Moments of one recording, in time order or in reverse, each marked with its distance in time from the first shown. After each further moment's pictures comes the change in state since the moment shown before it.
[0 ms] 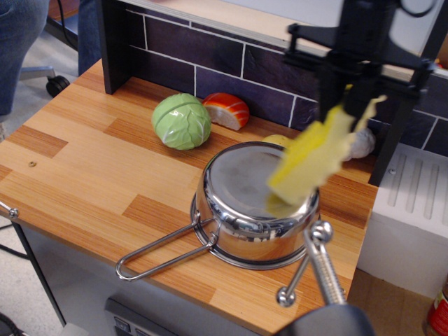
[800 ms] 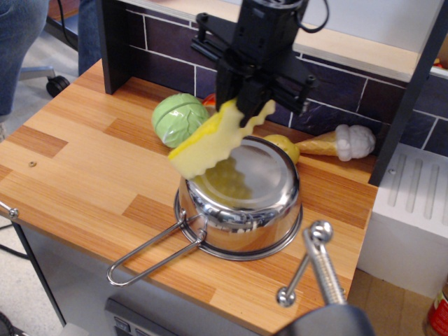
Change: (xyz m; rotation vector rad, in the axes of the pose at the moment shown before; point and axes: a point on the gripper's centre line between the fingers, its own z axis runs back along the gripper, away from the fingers) arm -0.020 0.078 -0.010 0.215 -0.024 -0.095
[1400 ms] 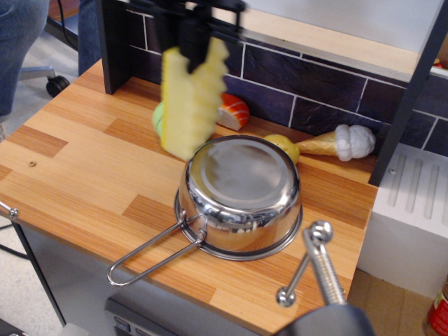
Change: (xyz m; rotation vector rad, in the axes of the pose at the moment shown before) arm -0.003 0.056 0.015 -0.124 -0.012 0.101
